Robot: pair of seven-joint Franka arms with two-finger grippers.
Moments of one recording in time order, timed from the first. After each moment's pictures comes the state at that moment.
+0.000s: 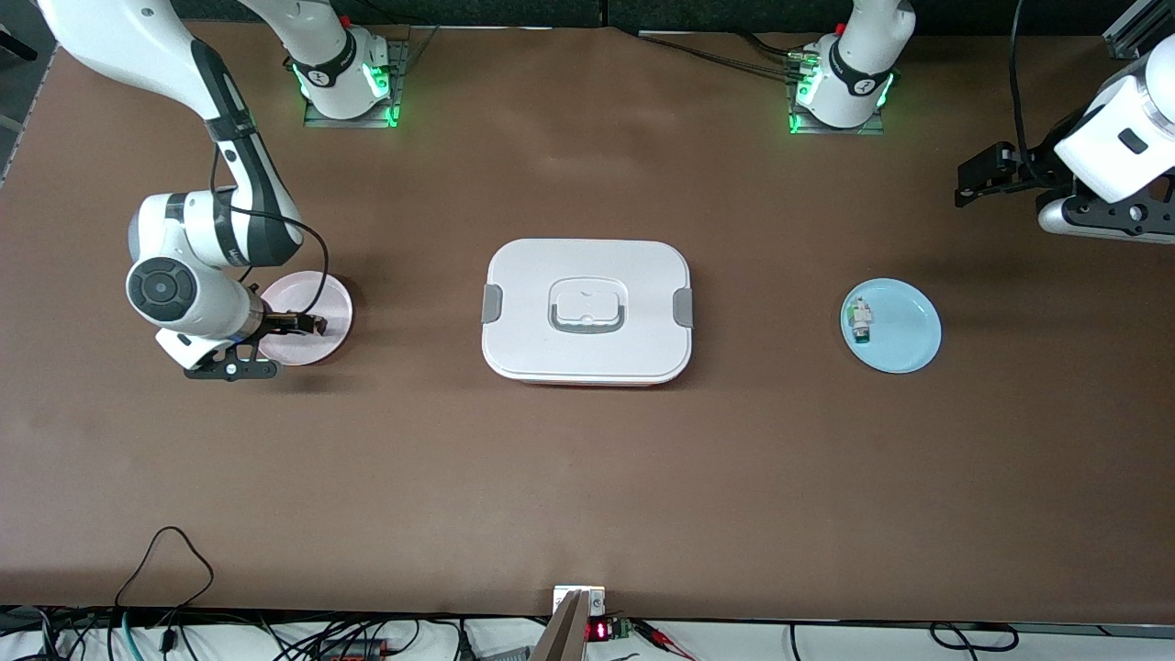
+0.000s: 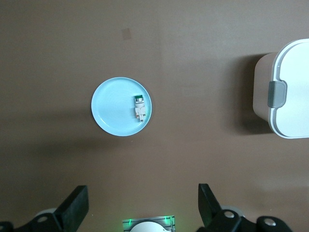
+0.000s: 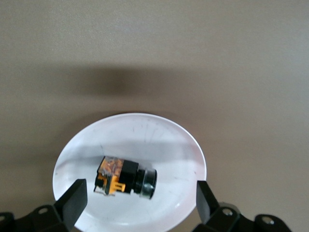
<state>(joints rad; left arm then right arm) 0.04 0.02 -0.12 -1.53 -0.04 1.42 -0.01 0.13 0.42 -0.07 -1.96 -0.19 2.20 0.14</state>
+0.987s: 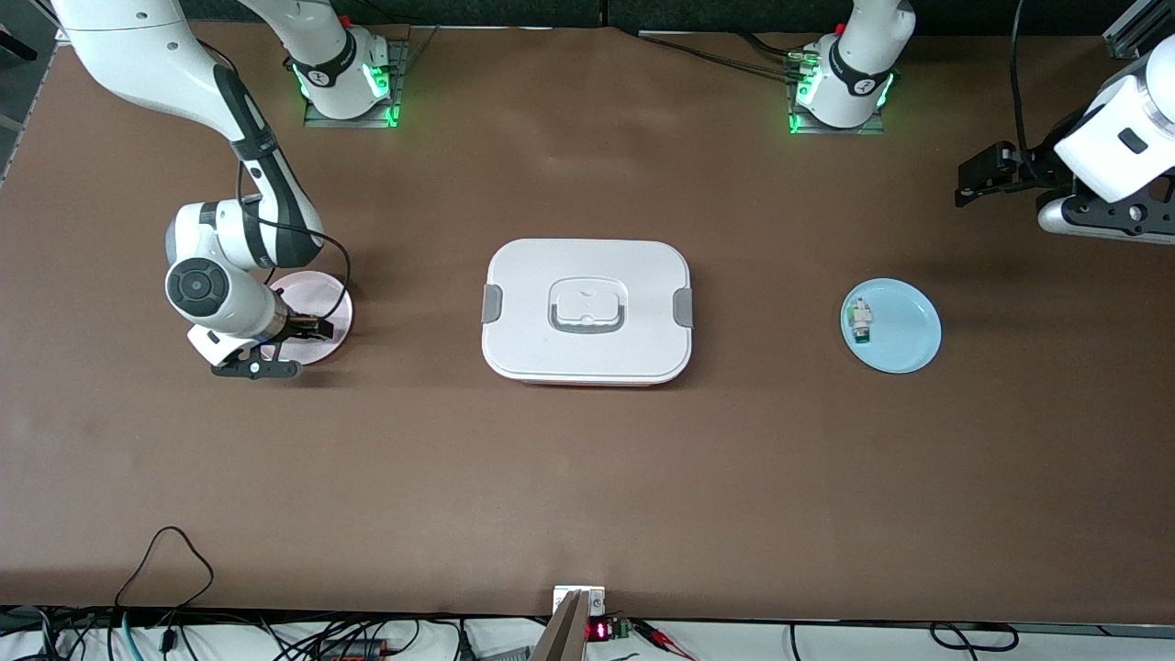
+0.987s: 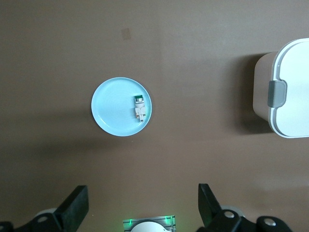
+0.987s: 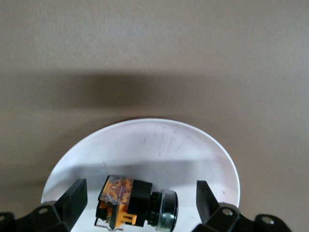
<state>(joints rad) 0.04 0.02 -0.12 -1.53 -0.04 1.42 -0.01 0.13 0.46 -0.07 -2.05 -0.19 2.36 0.20</state>
